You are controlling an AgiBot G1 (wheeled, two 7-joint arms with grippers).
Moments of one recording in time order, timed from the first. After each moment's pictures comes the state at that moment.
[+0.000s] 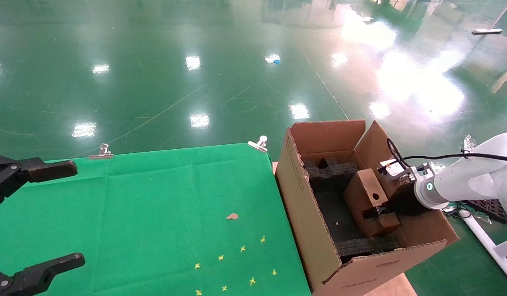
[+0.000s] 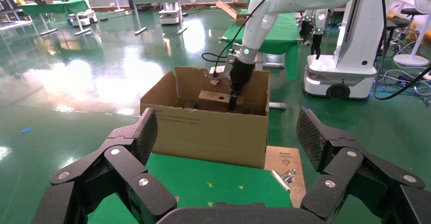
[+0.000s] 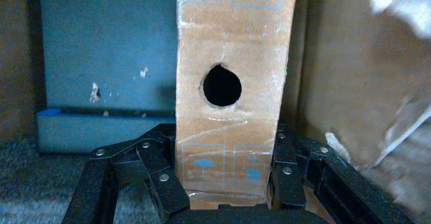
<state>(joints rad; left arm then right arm) -1.08 0.60 0.30 -1.28 0.72 1.49 -0.18 1.63 -0.88 -1.92 0.02 -0.84 -0.98 0.75</state>
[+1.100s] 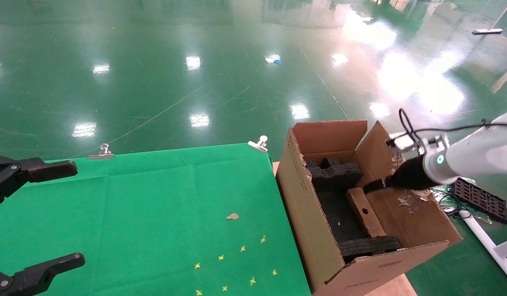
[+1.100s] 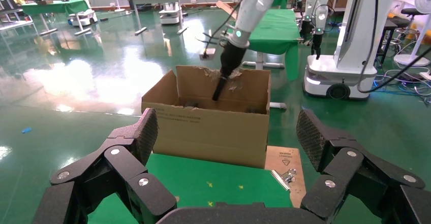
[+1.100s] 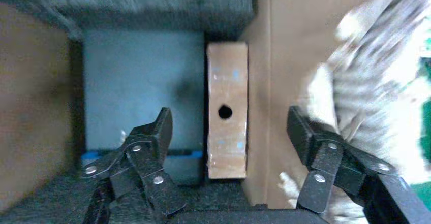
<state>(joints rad) -1.08 0.60 0.30 -1.28 0.72 1.49 -0.18 1.79 -0.86 -1.92 0.00 -0.84 -1.07 0.76</state>
